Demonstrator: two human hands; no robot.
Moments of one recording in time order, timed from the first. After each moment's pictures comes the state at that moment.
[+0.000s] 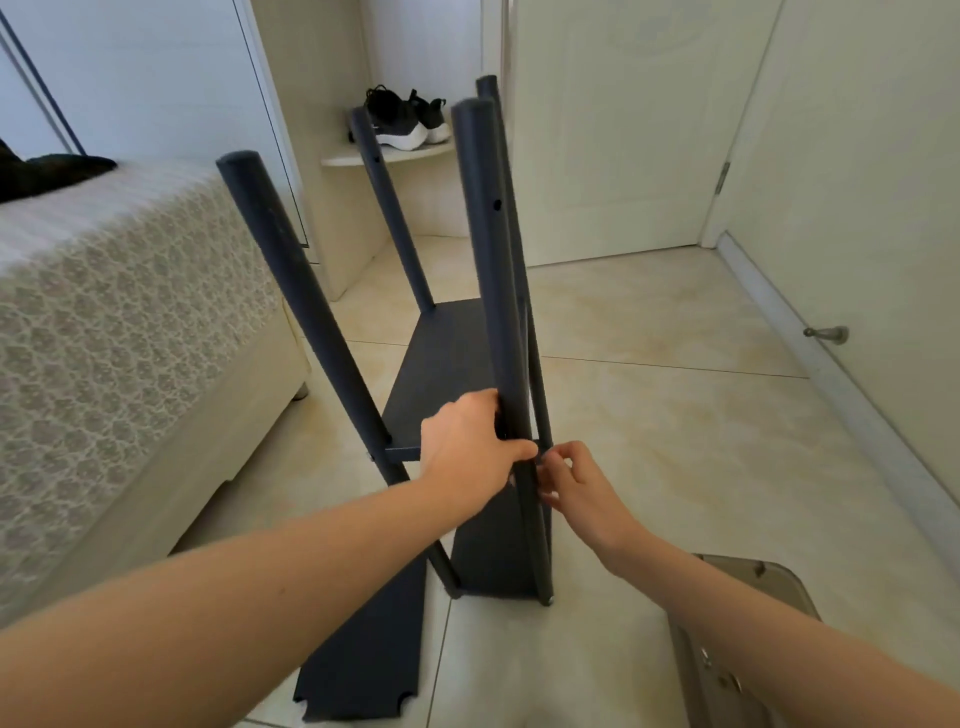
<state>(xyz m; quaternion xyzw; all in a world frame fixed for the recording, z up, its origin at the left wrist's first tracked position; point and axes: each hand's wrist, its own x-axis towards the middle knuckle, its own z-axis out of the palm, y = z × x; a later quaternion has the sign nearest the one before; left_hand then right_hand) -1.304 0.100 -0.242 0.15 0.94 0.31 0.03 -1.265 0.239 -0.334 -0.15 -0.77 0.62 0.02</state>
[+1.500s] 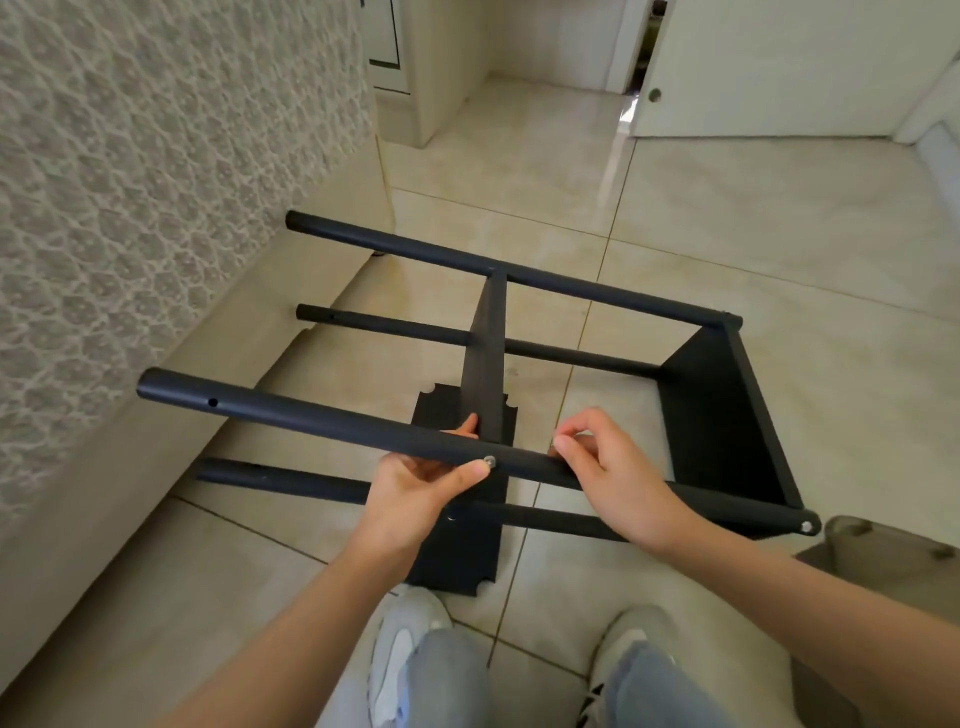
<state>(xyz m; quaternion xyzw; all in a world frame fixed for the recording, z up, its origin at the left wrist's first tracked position) -1.271 -0.072 -0.416 -0.07 0.67 0.72 0.14 -1.272 0.137 -0.395 -0.04 -0.88 0.46 -0.11</state>
